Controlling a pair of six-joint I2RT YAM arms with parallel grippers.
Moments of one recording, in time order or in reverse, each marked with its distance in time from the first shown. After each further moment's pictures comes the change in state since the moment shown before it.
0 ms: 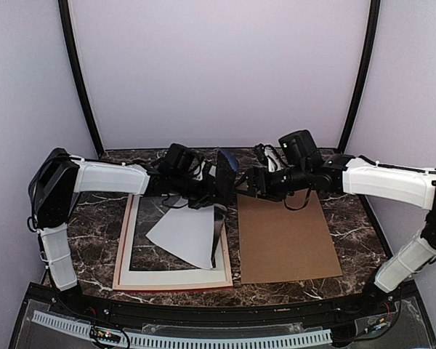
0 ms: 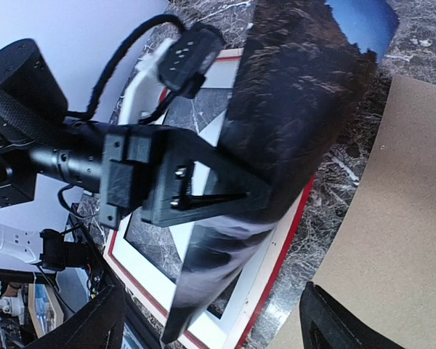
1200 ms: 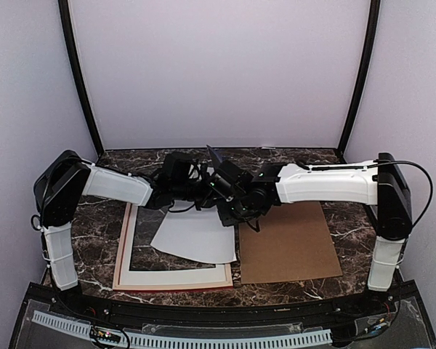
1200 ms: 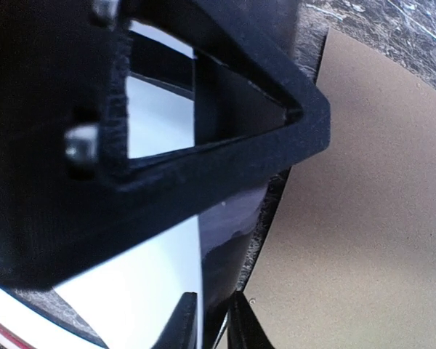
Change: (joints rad) left arm -0.012 0.058 -0.134 0.445 -0.028 -0.356; right arm 0.328 0.409 0.386 -0.421 0.671 0.013
